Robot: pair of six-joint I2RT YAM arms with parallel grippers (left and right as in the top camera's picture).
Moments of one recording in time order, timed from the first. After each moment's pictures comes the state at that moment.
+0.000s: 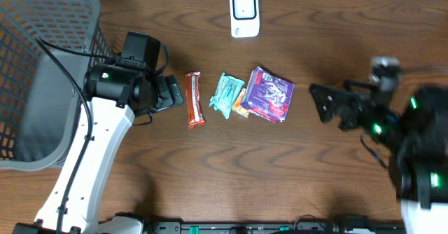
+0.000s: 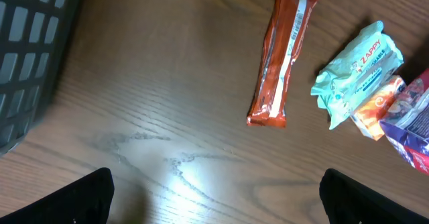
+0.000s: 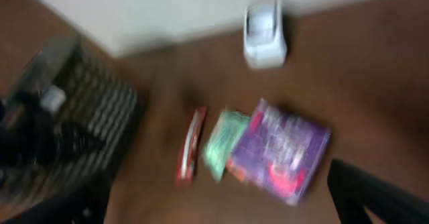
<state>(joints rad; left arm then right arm) -0.22 1.44 1.40 -1.24 -0.06 -0.55 -0.03 0.93 1.10 -0.71 -0.58 0.29</state>
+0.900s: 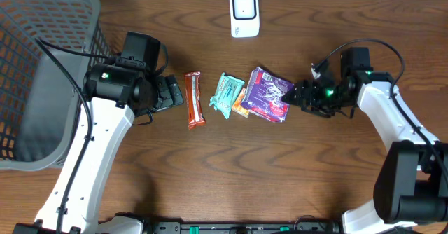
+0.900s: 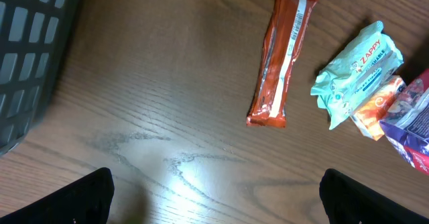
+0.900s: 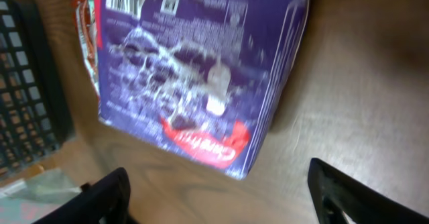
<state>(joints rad) -0.22 1.44 1.40 -1.24 -0.06 -0.55 -0.01 1.74 1.13 -0.75 -0.67 0.20</state>
